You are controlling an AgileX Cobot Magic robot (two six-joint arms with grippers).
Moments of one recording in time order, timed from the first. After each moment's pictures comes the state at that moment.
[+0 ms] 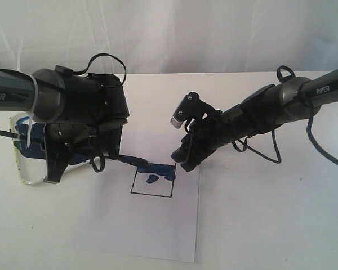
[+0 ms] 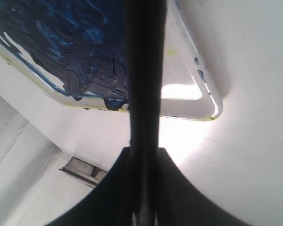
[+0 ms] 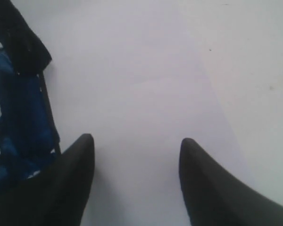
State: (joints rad) left arm -0.73 1.96 -1.32 0.84 1.24 0.39; right arm 0.32 2.16 -1.29 1.20 0.50 -1.82
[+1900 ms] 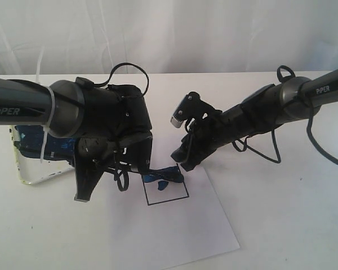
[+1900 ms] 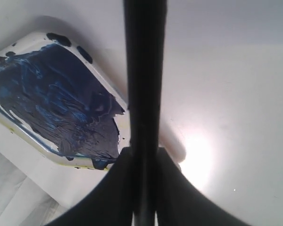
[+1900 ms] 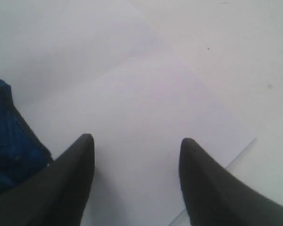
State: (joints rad) left arm -0.84 1.96 -1.32 0.72 1.14 0.40; right arm 0.32 2.16 -1.29 1.20 0.50 -1.82
